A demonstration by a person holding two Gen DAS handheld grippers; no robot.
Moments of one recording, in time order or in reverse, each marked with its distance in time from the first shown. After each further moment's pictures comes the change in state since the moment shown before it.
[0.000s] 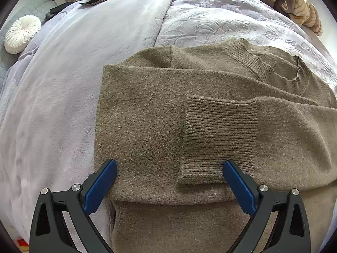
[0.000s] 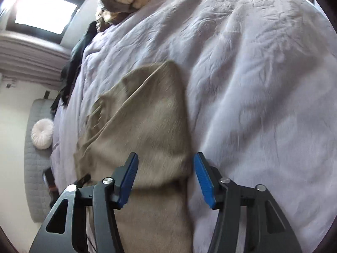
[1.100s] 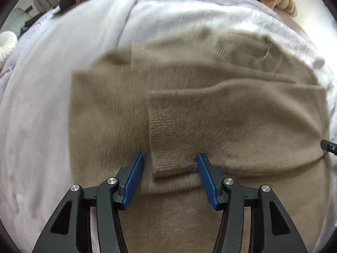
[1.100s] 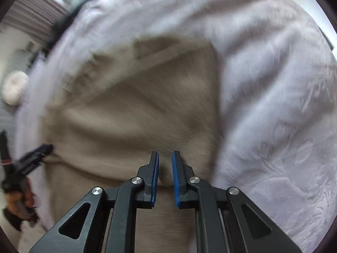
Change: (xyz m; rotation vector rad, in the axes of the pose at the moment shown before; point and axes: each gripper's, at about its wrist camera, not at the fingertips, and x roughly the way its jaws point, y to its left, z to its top) left arm -0.001 -0.029 -0.009 0.129 0.025 -0.126; right arm 0.027 0.037 -0.028 -0.275 0.127 -0.280
